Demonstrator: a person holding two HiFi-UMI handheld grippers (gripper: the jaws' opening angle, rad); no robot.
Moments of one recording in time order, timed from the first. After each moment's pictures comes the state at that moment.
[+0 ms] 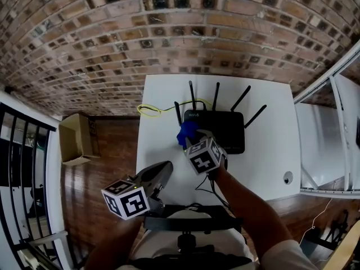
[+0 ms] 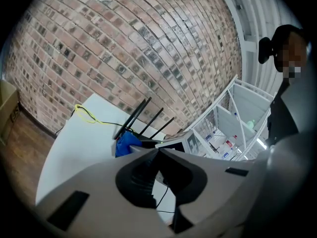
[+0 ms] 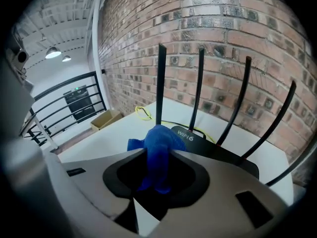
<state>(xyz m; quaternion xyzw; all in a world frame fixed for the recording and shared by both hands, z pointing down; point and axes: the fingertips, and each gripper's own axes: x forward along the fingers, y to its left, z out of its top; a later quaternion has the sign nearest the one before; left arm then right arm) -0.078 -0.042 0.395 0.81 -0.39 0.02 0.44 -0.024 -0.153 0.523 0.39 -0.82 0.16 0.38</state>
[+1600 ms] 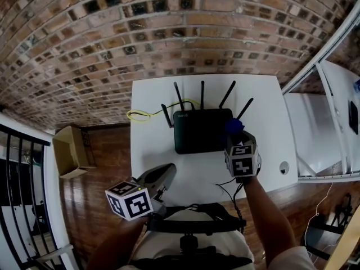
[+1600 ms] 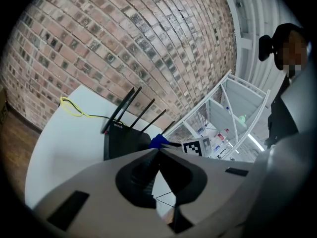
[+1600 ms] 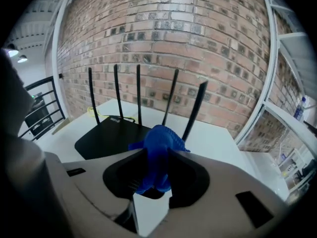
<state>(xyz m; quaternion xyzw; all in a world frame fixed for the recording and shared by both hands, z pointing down) -0.047 -0.038 0.398 0.83 -0.33 0.04 0.44 0.168 -0.141 0.481 0.60 -0.71 0.18 0.34</state>
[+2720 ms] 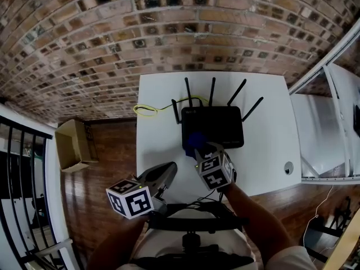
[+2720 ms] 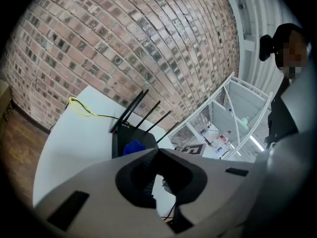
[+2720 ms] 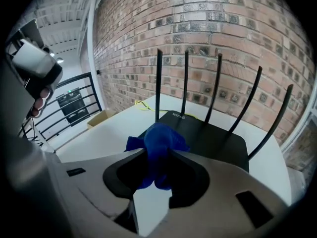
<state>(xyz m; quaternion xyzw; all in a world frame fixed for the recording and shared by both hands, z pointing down) -0.076 -0.034 0.407 0.82 -0.35 0.04 0.45 0.008 -0.099 0.529 0.43 -0.81 0.17 0.37</state>
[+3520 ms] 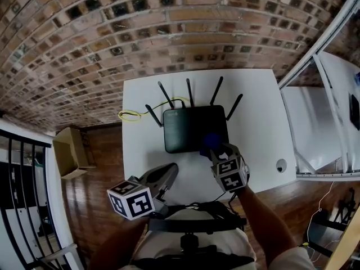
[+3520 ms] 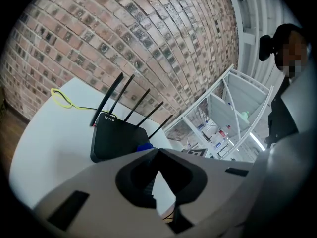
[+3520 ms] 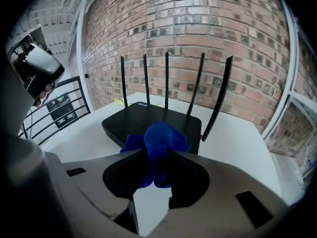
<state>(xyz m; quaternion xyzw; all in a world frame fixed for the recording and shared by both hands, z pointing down) 0.012 -0.041 0.410 0.83 -0.33 0.06 0.45 0.148 -0.096 0.533 0.48 -0.78 0.18 0.34</state>
